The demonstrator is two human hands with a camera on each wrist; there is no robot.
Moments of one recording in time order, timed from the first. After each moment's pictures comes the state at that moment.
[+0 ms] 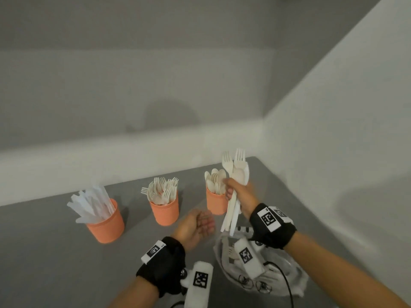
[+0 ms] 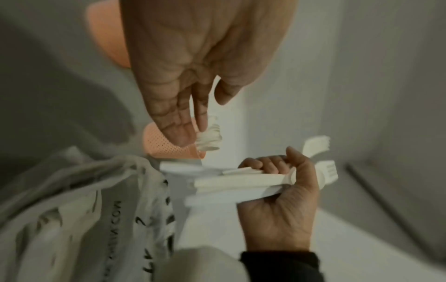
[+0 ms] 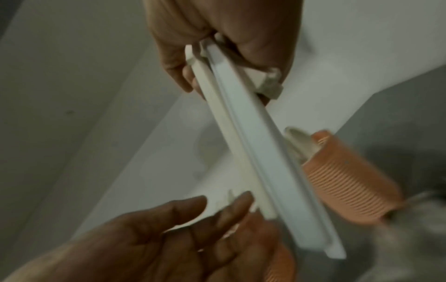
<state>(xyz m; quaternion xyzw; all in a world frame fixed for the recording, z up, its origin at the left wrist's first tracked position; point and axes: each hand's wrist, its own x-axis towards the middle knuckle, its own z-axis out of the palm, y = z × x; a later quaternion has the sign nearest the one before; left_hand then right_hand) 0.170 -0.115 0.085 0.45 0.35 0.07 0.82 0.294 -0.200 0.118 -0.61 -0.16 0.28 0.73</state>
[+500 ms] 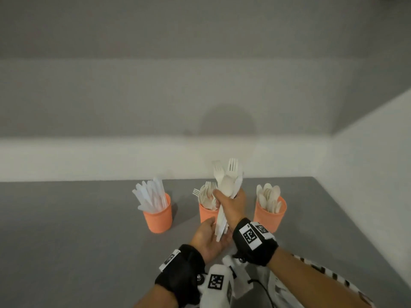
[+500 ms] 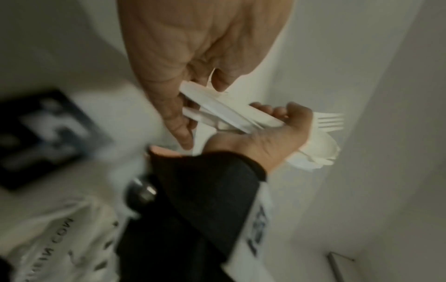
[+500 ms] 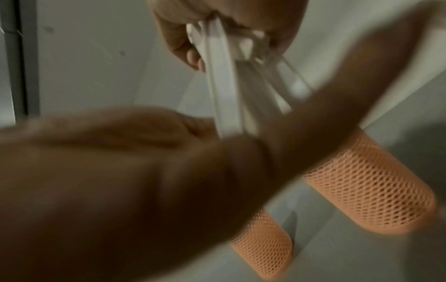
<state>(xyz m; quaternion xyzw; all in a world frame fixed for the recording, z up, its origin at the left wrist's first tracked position) 0.122 -0.069 0.093 0.20 0.35 0.15 0.90 0.203 -0.084 0.119 -0.61 -0.23 0.21 0.73</state>
